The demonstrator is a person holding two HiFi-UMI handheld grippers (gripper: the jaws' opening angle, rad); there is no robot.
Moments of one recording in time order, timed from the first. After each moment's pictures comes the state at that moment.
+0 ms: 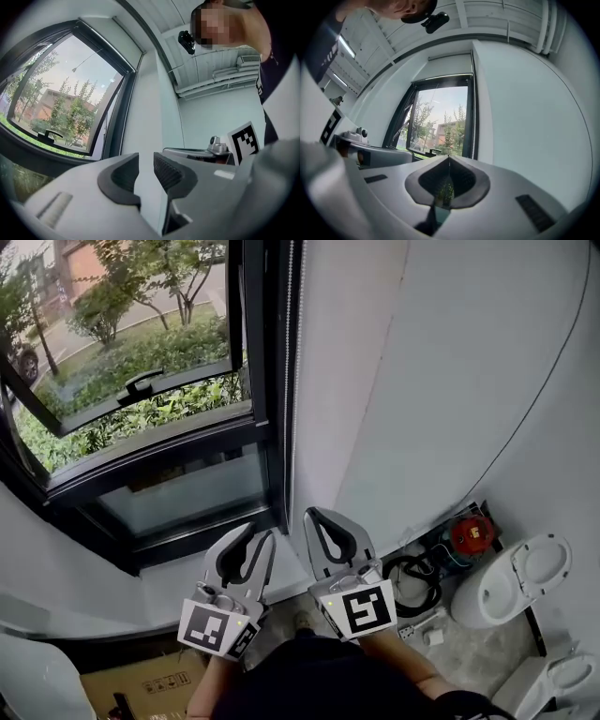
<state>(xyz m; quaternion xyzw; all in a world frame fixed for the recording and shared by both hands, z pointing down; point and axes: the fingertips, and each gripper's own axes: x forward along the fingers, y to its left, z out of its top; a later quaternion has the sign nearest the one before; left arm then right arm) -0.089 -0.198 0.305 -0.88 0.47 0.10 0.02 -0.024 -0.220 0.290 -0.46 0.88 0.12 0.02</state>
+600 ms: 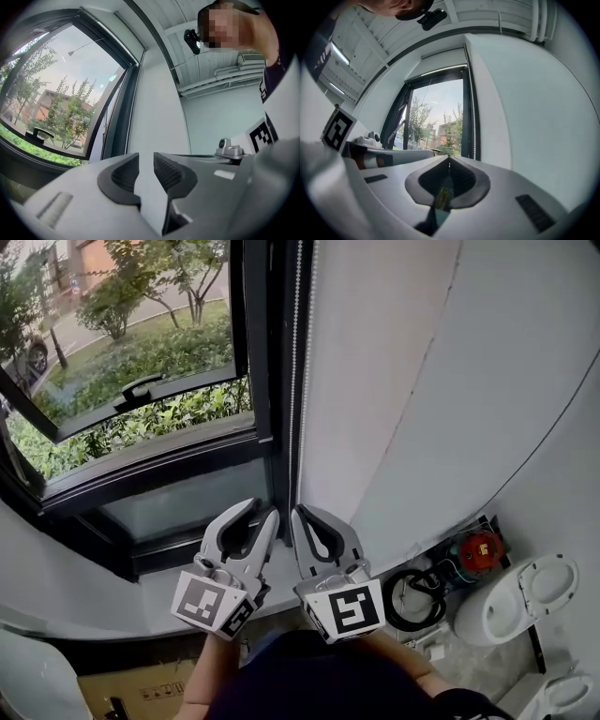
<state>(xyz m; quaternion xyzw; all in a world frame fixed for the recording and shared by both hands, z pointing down) -0.088 -0.296 0.298 -0.88 0.46 0.10 0.03 -0.045 -0.293 0.298 -0.45 0.89 0.08 0.04</state>
